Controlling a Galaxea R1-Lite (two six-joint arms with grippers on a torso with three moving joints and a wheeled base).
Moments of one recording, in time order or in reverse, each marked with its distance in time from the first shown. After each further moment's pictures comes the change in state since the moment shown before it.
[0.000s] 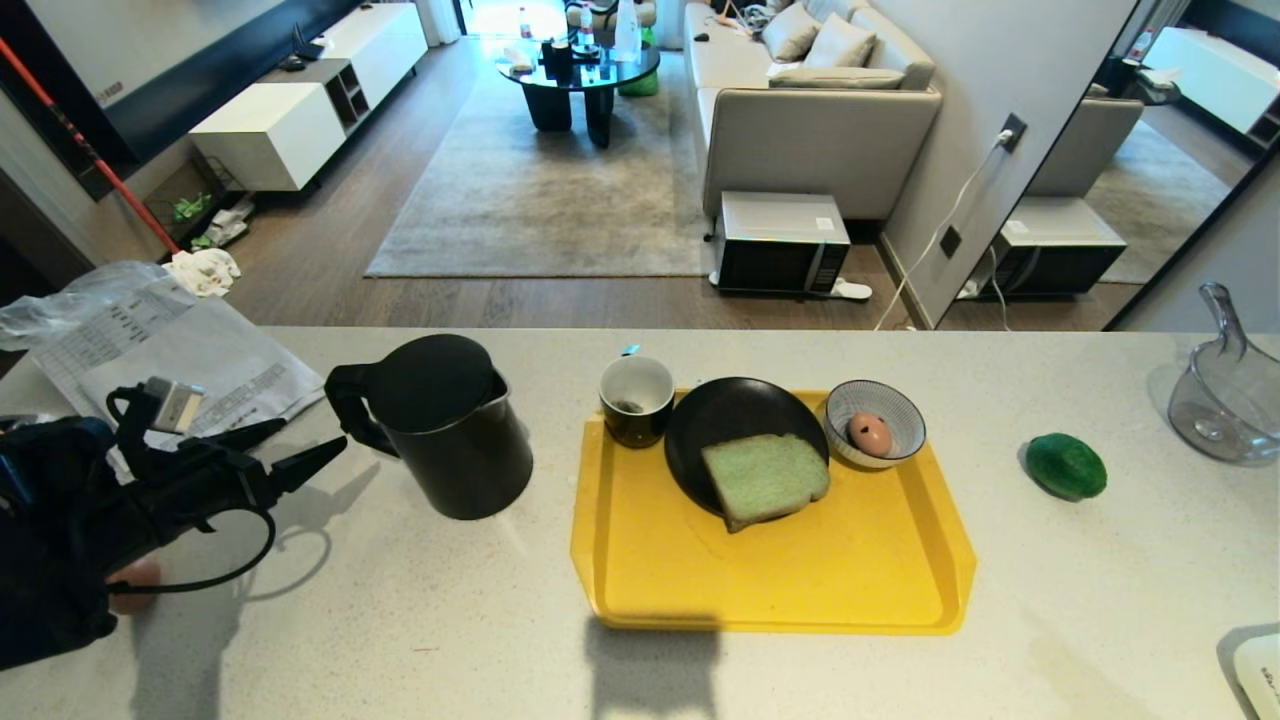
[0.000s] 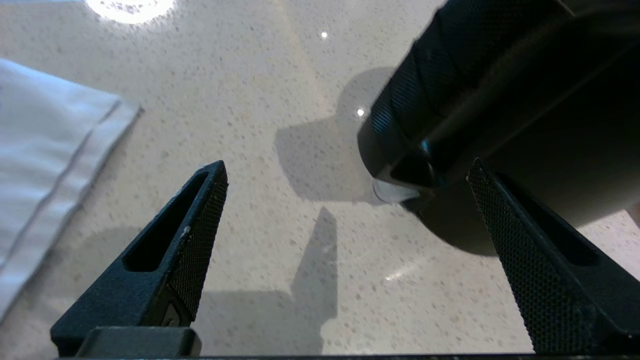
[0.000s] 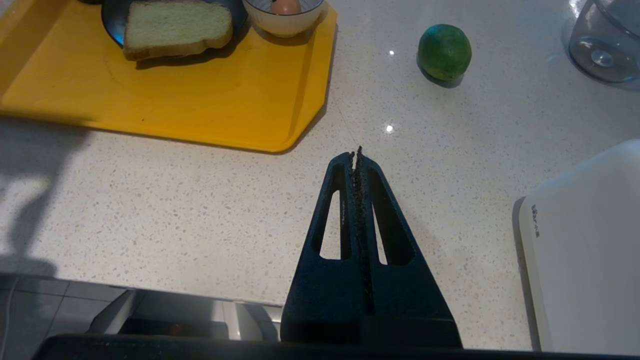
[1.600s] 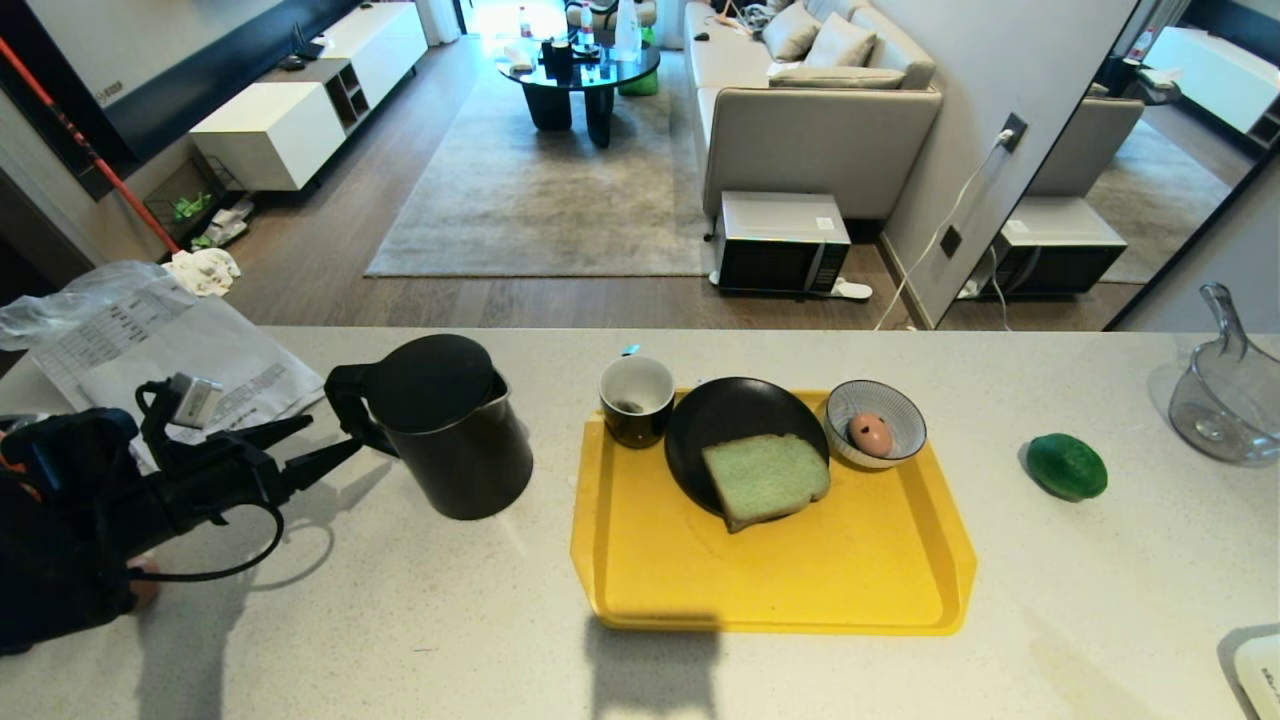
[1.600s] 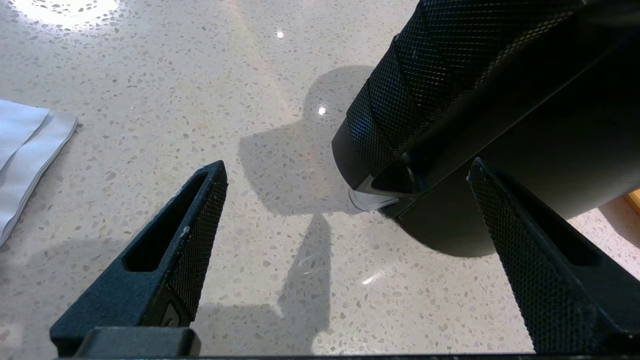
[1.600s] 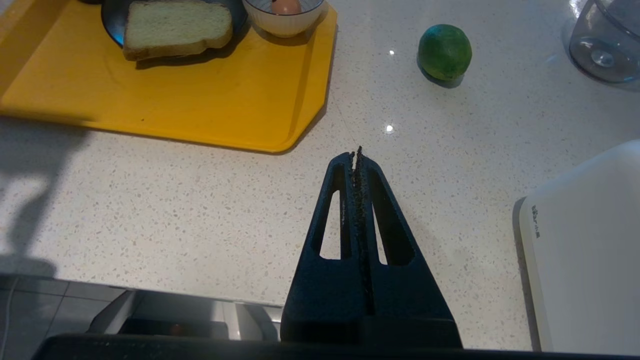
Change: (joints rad) left arm -0.010 0.056 -0.092 0.057 -0.115 -0.003; right arm 0.000 0.000 0.000 0.000 0.000 0.000
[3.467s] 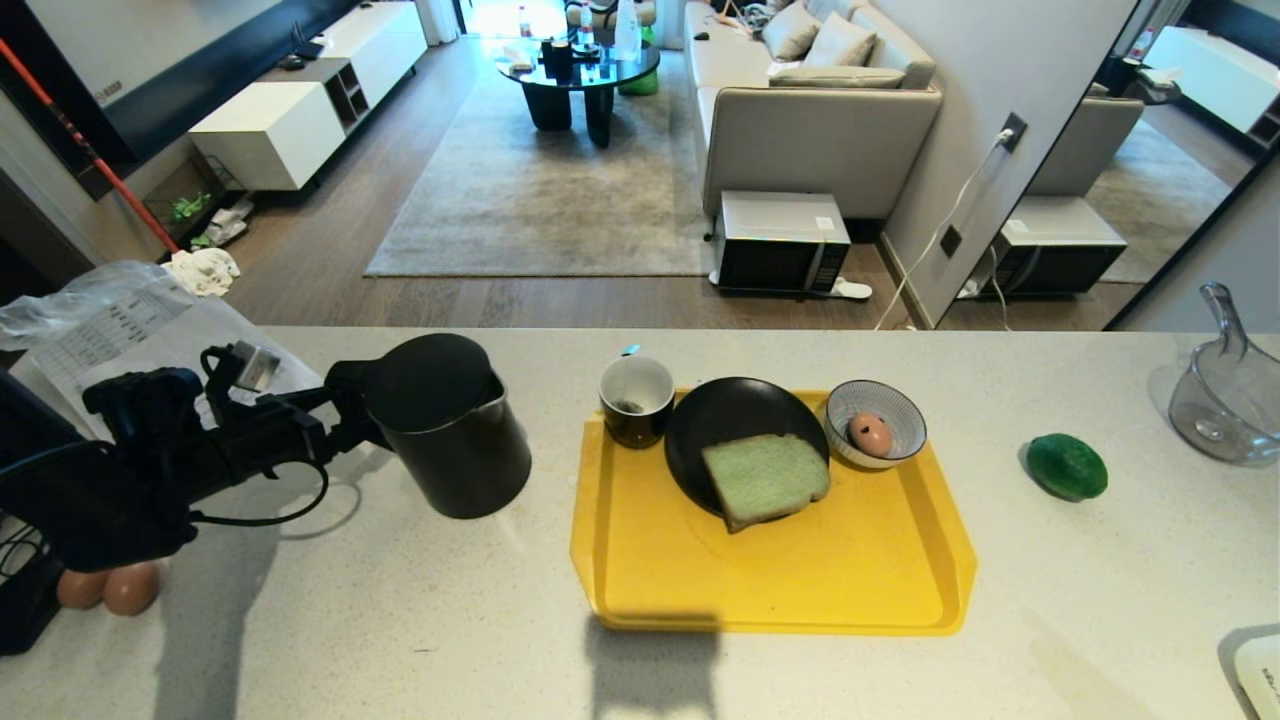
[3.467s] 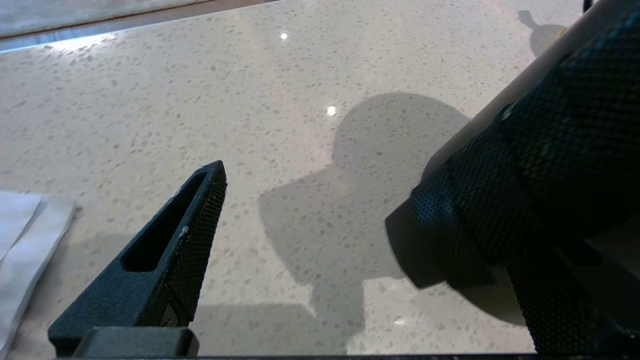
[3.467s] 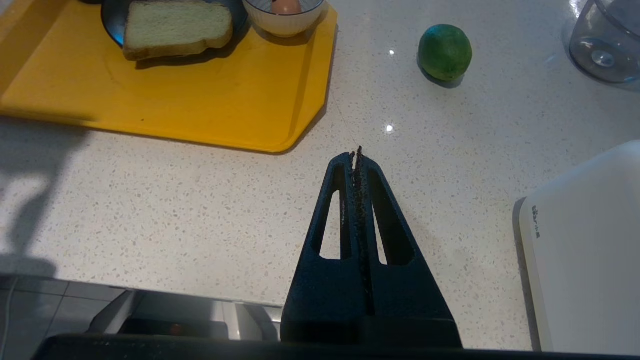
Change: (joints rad) left arm -0.077 0.105 -0.301 0.193 0.059 0.071; right arm 0.000 0.000 0.000 0.000 0.000 0.000
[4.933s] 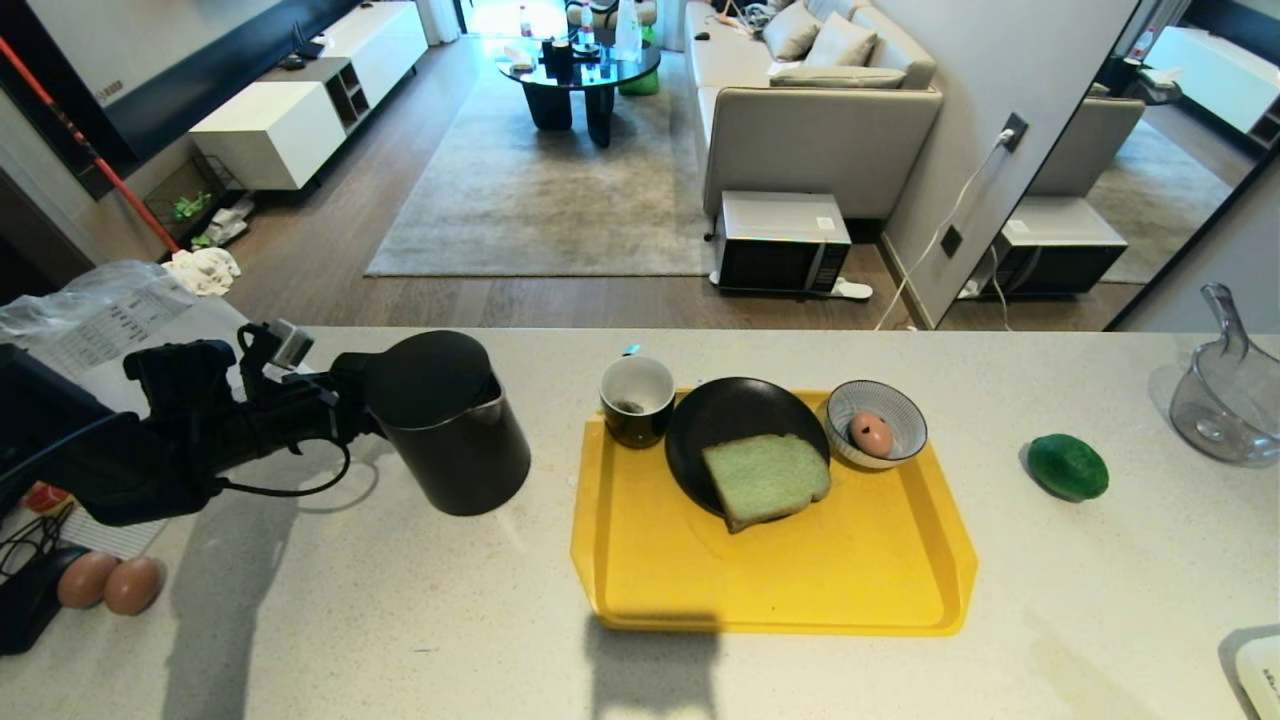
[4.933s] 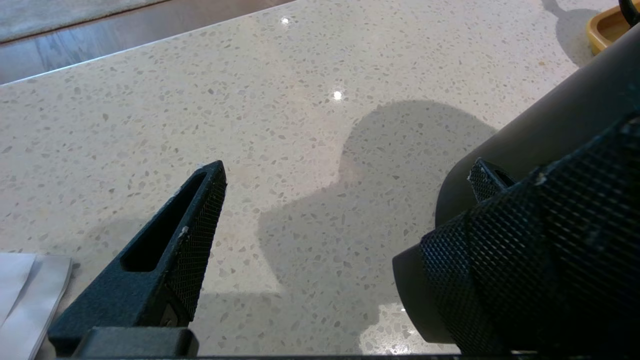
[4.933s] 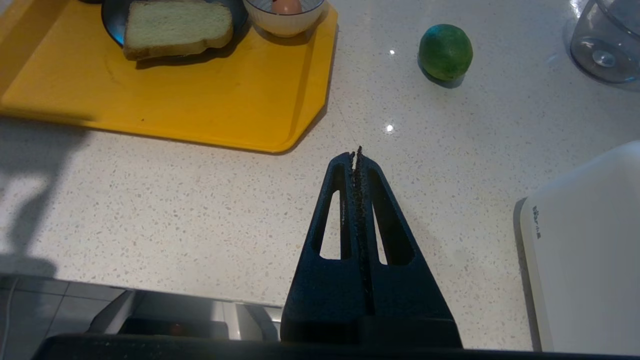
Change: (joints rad) left arm -0.050 0.022 -0.183 0.226 0.043 0.100; right arm 0.000 0.000 0.000 0.000 0.000 0.000
